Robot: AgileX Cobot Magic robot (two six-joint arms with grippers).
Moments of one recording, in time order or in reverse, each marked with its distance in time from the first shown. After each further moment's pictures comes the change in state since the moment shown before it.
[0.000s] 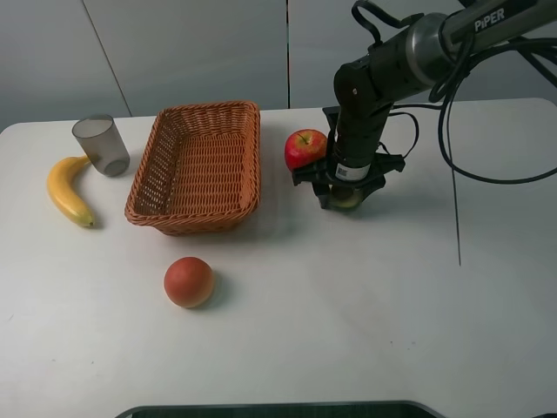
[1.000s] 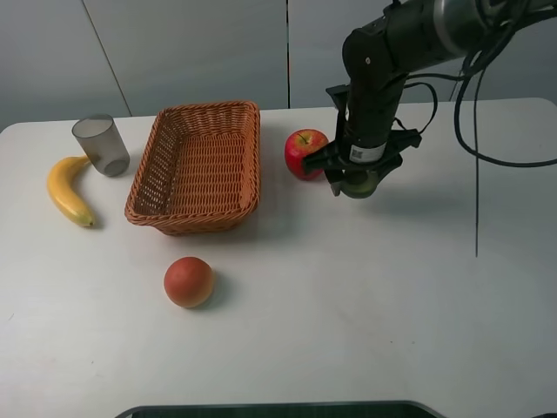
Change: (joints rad) left arm 0.000 0.000 0.000 0.000 0.000 -0.002; right arm 0.013 -0.134 0.011 -0.054 0.140 -0.093
